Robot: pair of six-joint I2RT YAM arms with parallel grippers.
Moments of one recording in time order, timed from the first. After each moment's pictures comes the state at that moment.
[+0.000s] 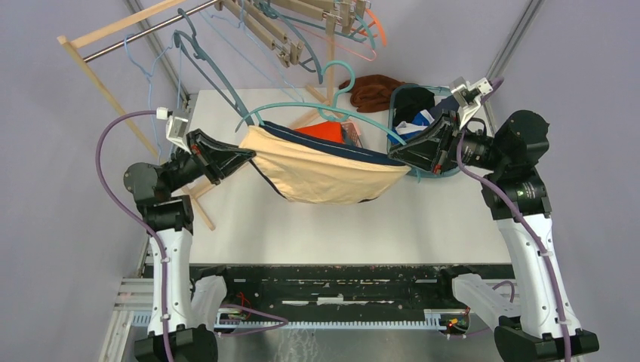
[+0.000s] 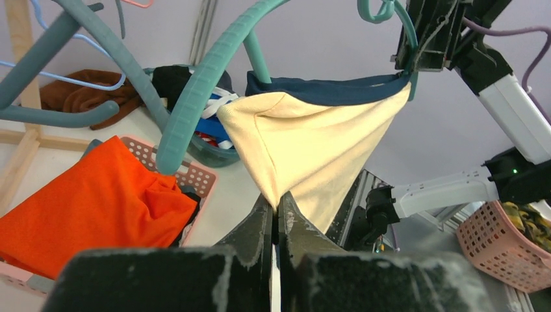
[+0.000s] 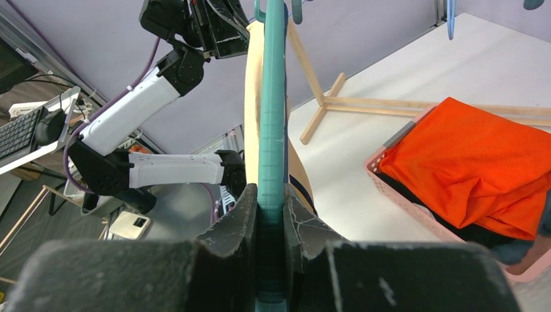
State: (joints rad) left arm 0.23 0.80 0.83 0.52 1.25 -0.89; right arm 0.14 0.94 1.29 -0.24 -1.12 0.52
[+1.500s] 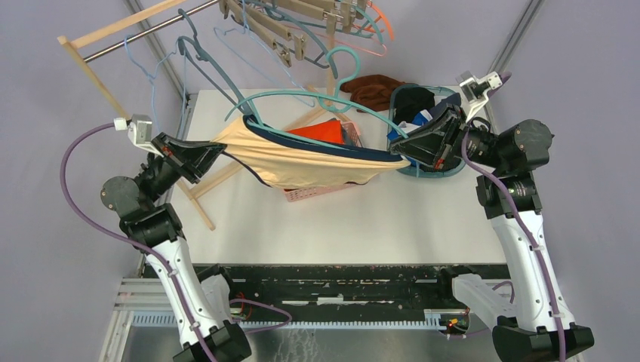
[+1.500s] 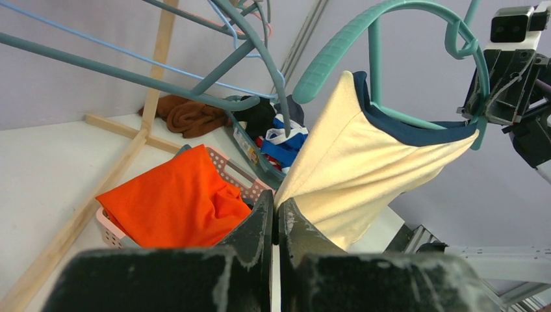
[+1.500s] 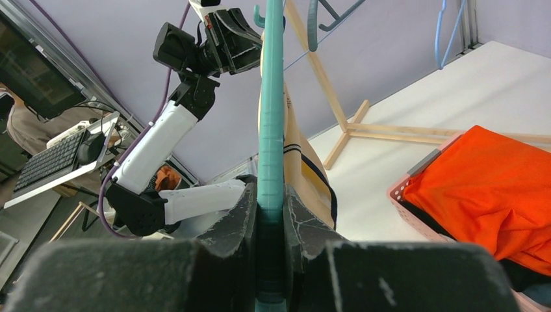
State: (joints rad) left arm 0.55 0.73 0.89 0.36 1.23 -0.89; right arm 0.11 0.94 1.19 0.14 -1.14 0.83
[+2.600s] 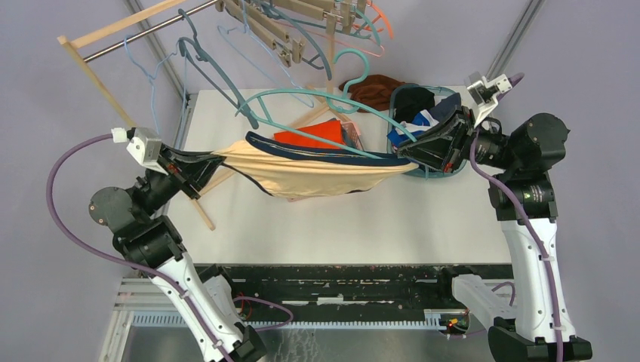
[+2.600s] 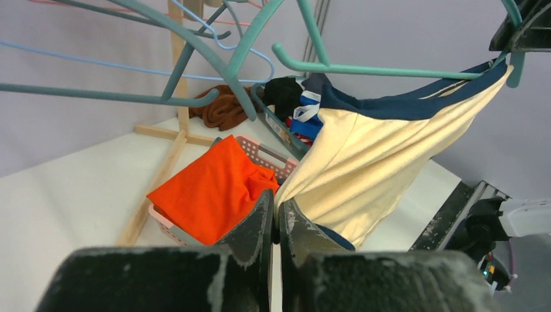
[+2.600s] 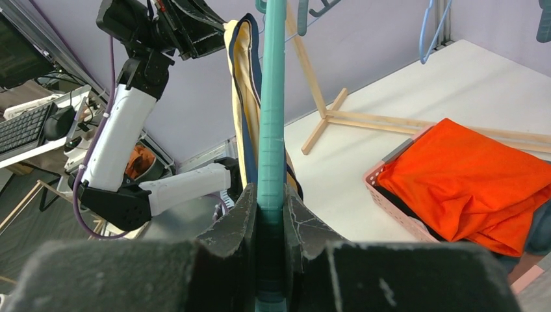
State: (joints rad) left arm 0.66 0.64 1.04 0.08 1.36 -0.63; right arm 0.05 0.93 1.31 -0.13 -1.22 0.61
